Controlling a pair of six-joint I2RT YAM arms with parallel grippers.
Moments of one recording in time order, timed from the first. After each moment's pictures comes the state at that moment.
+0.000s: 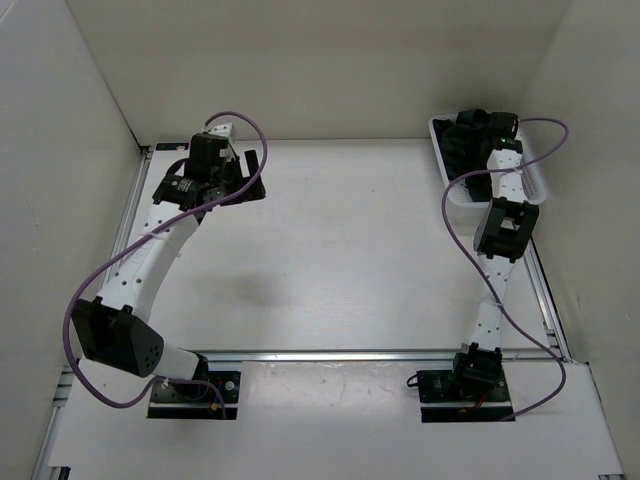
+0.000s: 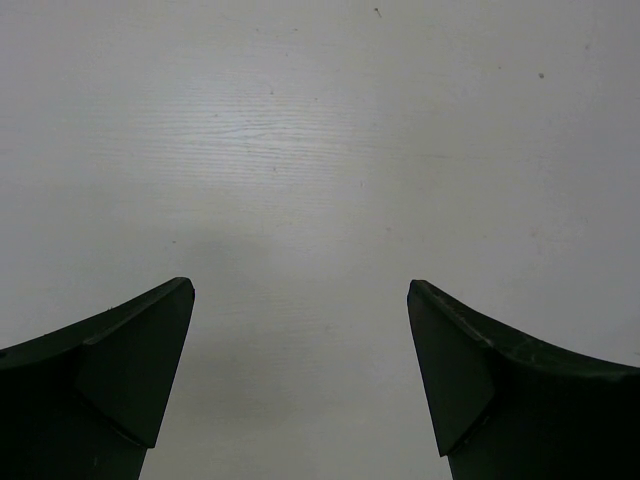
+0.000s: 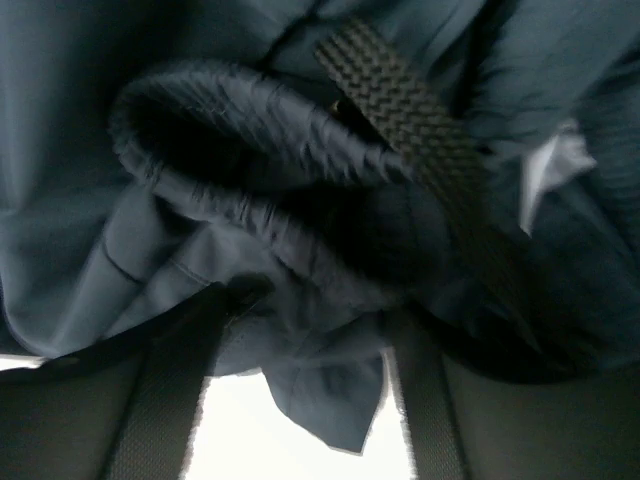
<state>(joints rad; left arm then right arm) -0.30 1.42 1.45 -0.72 -0.06 -0.35 -0.19 2.69 2.57 -0.66 -0.08 0.71</state>
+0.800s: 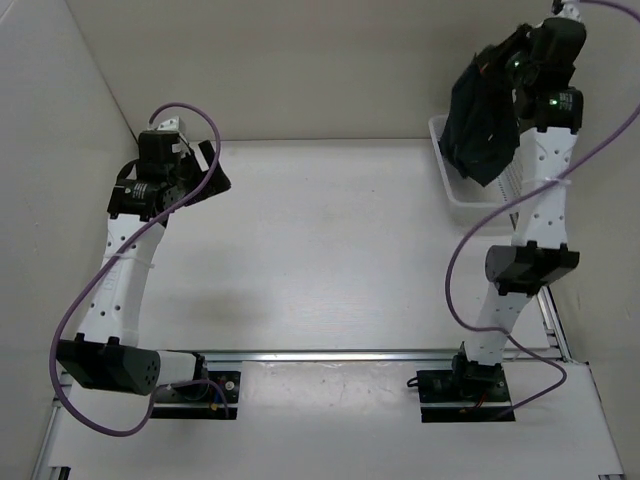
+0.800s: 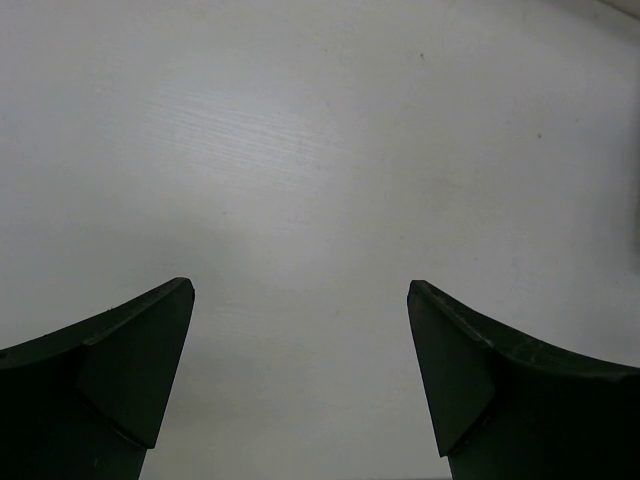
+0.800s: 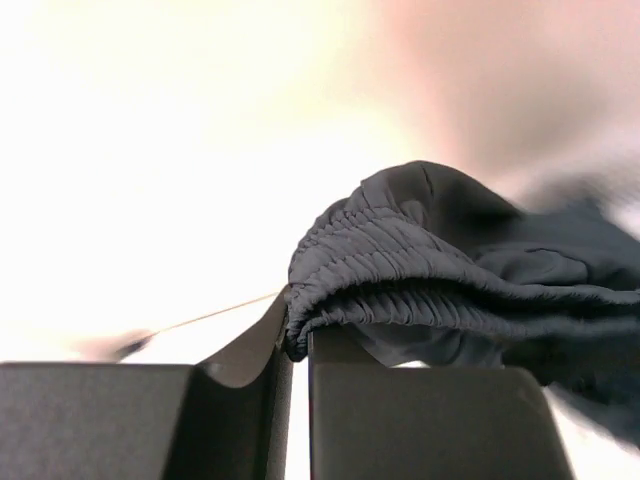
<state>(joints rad) -0.12 1.31 1.53 -0.86 -0.03 -0.41 -0.07 2.00 2.54 -0.73 -0.15 0.56</state>
